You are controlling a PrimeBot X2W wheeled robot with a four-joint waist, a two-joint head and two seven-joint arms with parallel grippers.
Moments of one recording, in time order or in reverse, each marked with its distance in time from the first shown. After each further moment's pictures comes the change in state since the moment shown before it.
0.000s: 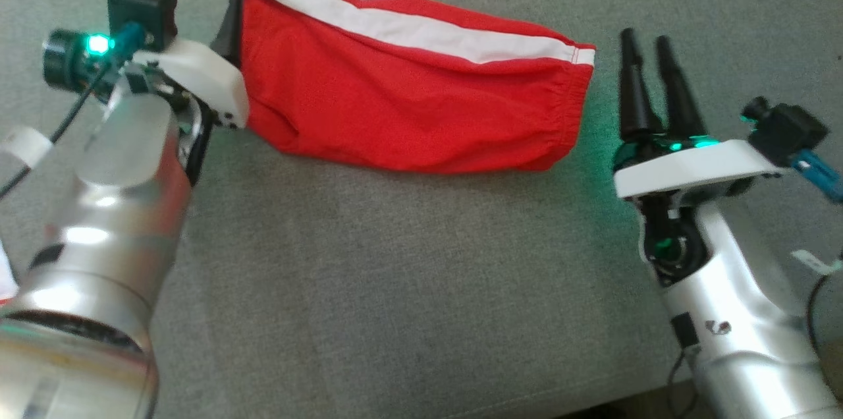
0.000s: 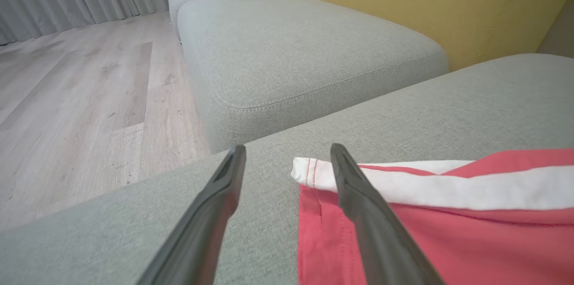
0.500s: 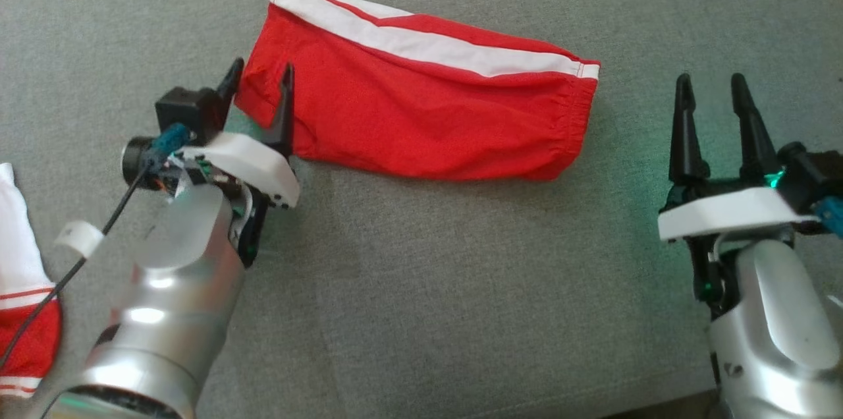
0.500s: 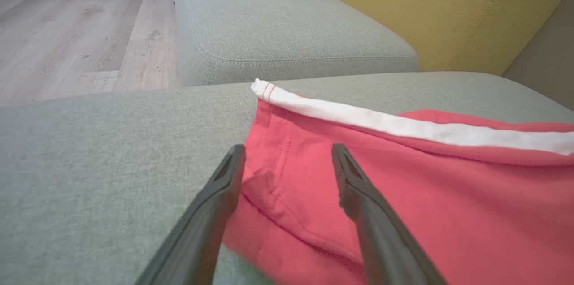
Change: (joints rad) left arm 0.241 -0.073 0.083 -0.116 -0.095 -0.021 -0.011; right arm 0.138 0.036 -0.293 -0.060 -0.572 0.000 0.000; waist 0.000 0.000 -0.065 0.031
